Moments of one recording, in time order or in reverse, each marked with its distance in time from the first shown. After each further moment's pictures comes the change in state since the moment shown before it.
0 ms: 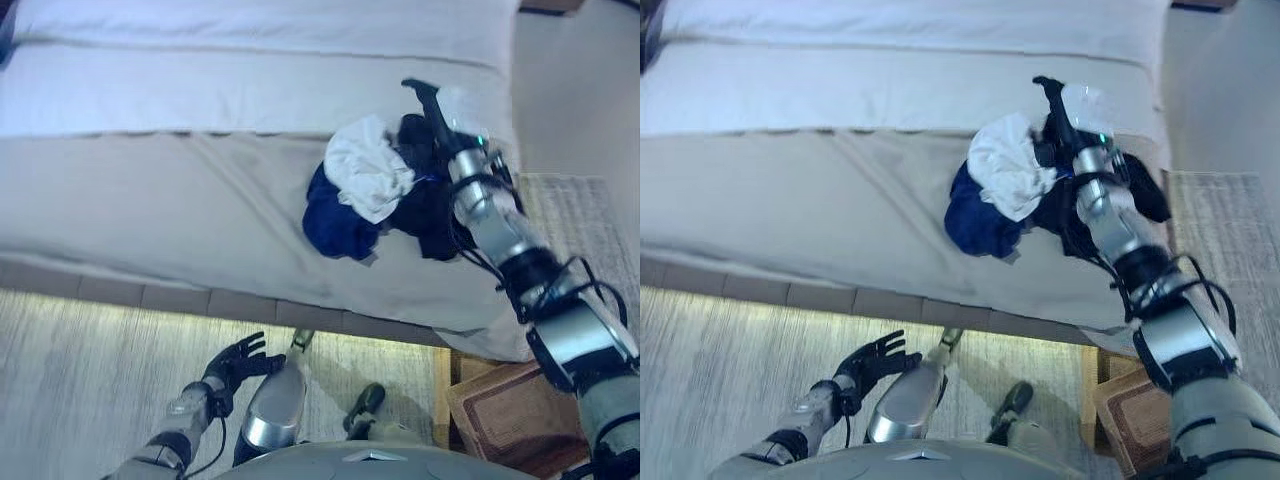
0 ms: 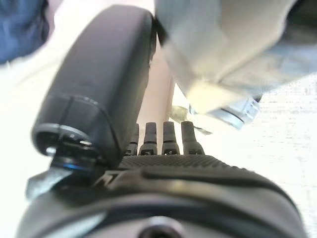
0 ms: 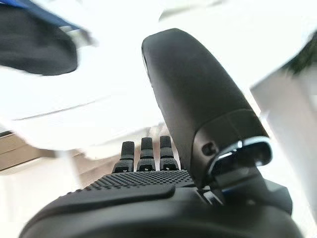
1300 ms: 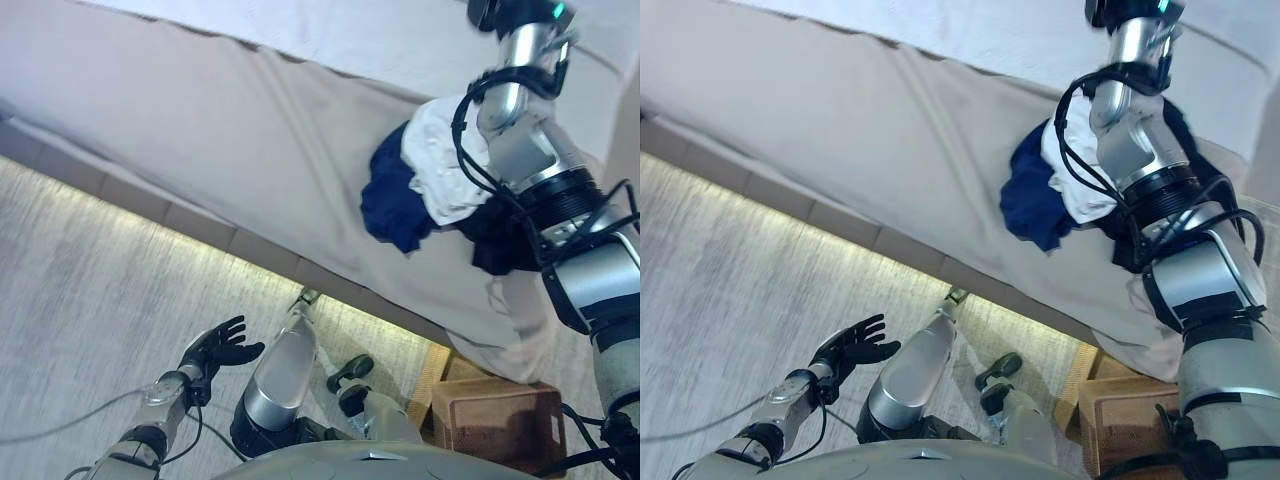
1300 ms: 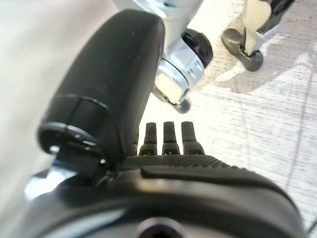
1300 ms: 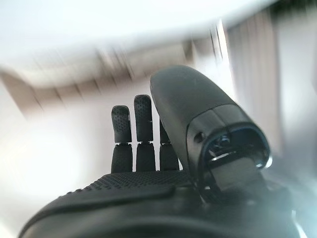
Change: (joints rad) left arm 0.103 0.083 0.017 -0.065 -0.066 -0.061 -0.011; right arm -0.181 -0.136 -0.145 -0.440 -0.028 0.171 -0.397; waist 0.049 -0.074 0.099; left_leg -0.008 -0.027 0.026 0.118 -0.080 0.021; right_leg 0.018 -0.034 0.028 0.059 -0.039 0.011
